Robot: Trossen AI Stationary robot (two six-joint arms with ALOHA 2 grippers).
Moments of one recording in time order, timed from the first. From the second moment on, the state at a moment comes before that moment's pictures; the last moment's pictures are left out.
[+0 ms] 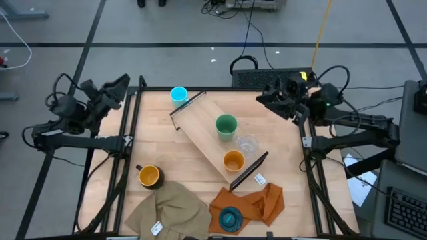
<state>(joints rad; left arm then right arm) 0.05 0.43 0.80 0.07 -0.70 -0.39 -0.24 0.99 0.91 0.64 -0.43 0.82</state>
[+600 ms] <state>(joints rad) 0.09 0.63 0.97 -0.14 -0.63 -0.29 -0.19 0.99 0.91 0.63 -0.42 0.83</state>
